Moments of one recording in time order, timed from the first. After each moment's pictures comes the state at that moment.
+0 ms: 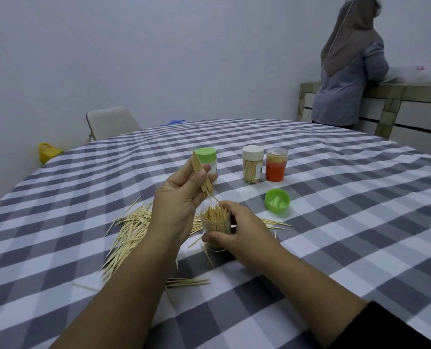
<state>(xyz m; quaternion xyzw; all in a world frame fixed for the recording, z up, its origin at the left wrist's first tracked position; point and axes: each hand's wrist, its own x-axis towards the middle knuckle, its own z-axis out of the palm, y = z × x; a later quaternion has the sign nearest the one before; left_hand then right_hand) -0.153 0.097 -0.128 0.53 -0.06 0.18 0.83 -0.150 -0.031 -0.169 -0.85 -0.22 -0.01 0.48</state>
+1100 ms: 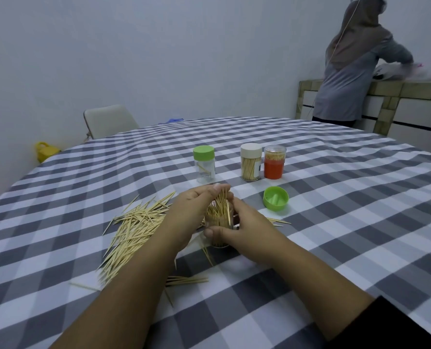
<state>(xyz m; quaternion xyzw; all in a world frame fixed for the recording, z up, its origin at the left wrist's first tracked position) -0.150 0.097 -0.145 0.71 -0.03 0.05 0.70 -0.146 -0.043 -0.164 -0.84 -0.23 0.04 0.49</state>
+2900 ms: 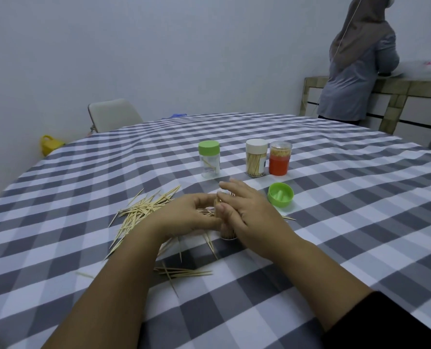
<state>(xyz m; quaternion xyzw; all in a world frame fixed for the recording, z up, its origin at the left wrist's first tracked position) -0.159 0.130 -0.140 0.89 -0.10 -0.08 0.44 -0.147 -0.041 -0.159 -0.87 -0.34 -0.16 0.31</state>
